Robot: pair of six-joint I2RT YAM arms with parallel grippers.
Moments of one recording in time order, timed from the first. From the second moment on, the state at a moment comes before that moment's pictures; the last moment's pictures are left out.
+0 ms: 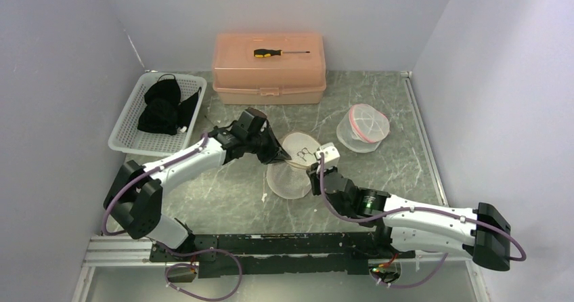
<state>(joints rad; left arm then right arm) -0.69 1.49 1.05 -0.33 0.28 -1.15 1.16 0.91 0.48 0.01 0.64 0.35</state>
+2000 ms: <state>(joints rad) -0.48 1.51 1.18 -0.53 0.22 -0.78 0.75 0.98 0.68 -0.13 0.29 0.50</state>
